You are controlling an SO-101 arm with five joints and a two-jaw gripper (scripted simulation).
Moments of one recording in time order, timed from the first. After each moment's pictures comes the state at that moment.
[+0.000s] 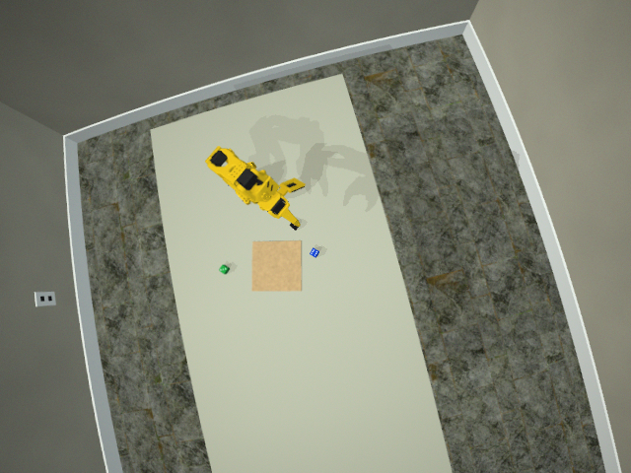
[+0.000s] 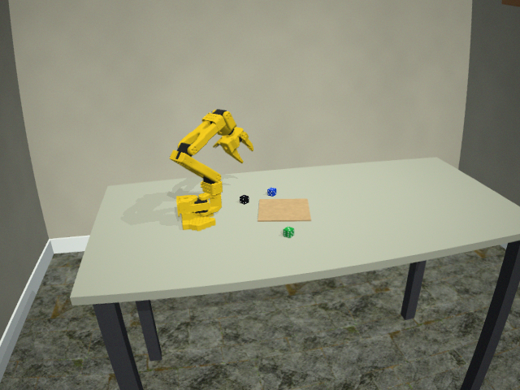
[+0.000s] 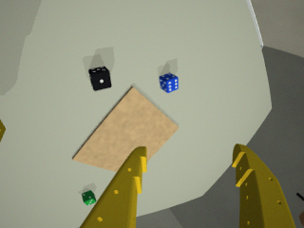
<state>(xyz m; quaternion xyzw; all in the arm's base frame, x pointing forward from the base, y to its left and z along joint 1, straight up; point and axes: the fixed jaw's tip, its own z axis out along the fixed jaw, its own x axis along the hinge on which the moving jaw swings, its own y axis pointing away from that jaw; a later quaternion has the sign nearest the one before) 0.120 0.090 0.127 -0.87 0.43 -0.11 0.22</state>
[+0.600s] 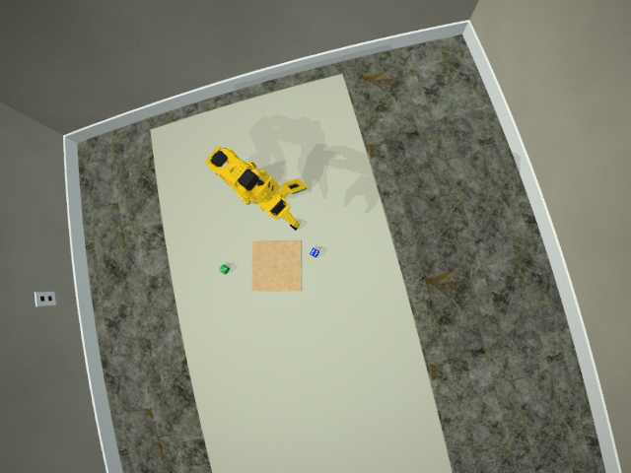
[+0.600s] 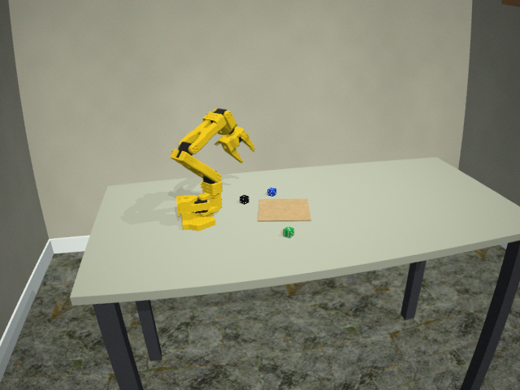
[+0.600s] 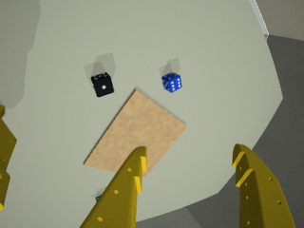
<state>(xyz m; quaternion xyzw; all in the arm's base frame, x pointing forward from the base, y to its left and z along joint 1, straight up) 0.120 0.092 0.127 -0.84 0.48 -0.10 0.22</state>
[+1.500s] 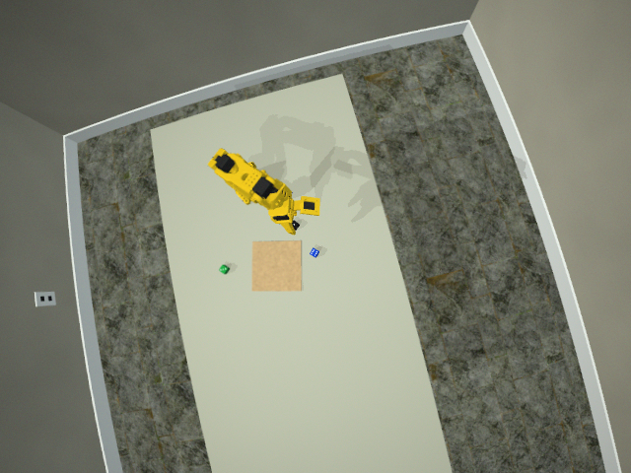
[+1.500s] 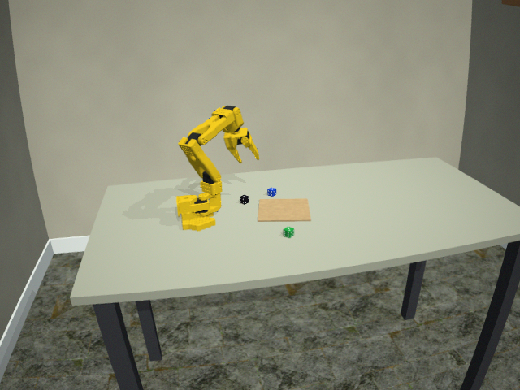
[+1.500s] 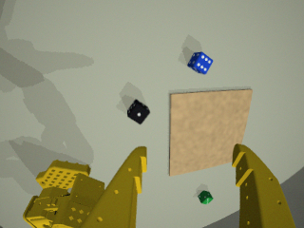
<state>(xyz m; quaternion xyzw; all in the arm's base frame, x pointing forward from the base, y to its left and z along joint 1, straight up) 0.121 0.109 0.120 -0.61 0.78 0.00 0.15</state>
